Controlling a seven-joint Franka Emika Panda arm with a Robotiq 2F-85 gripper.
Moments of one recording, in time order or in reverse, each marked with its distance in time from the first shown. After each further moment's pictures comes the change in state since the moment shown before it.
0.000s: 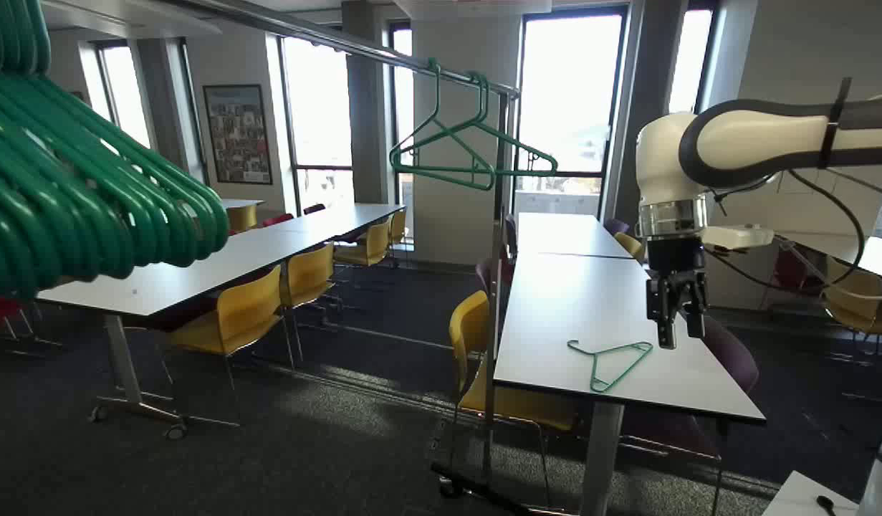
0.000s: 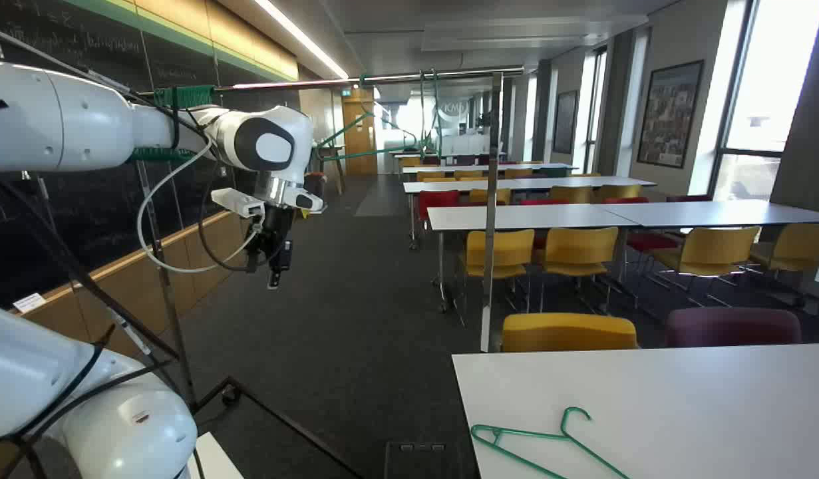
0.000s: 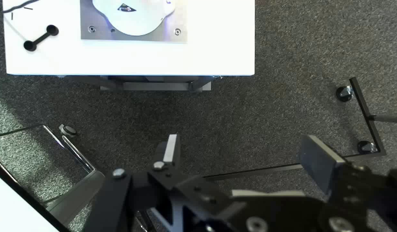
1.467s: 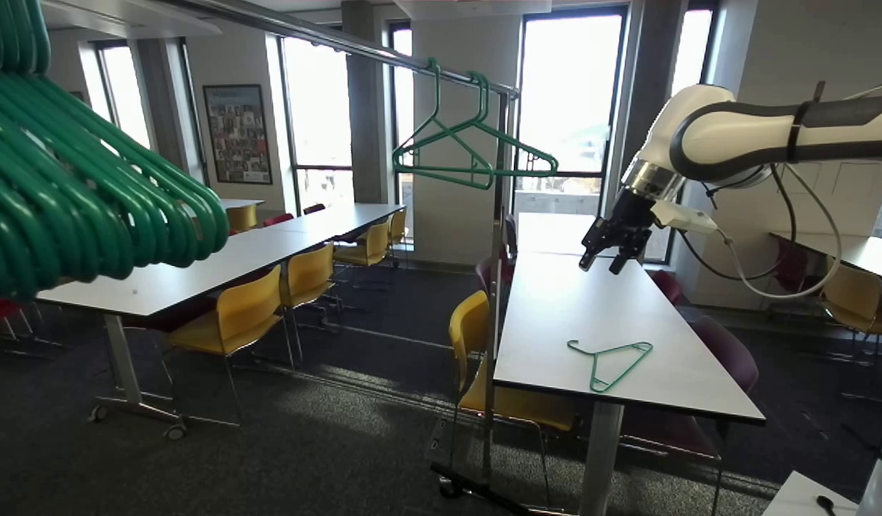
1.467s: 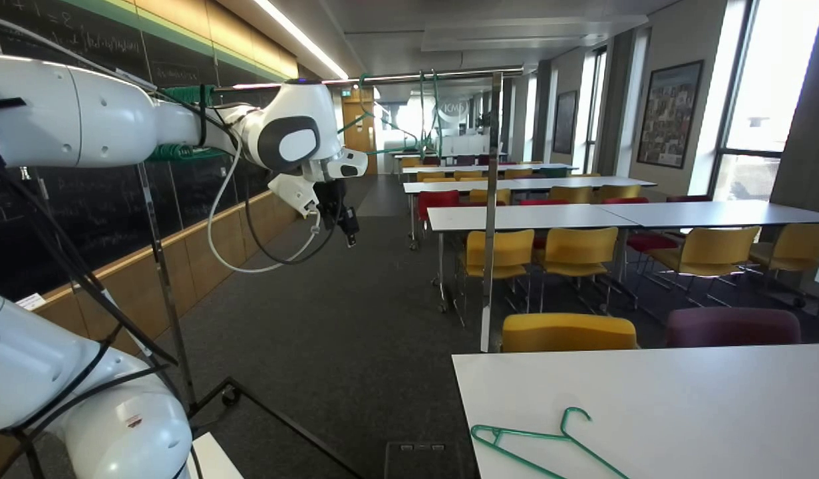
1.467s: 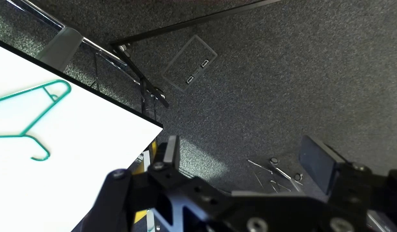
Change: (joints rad) arm -0.070 0.047 -0.063 0.031 -0.018 0.608 -0.035
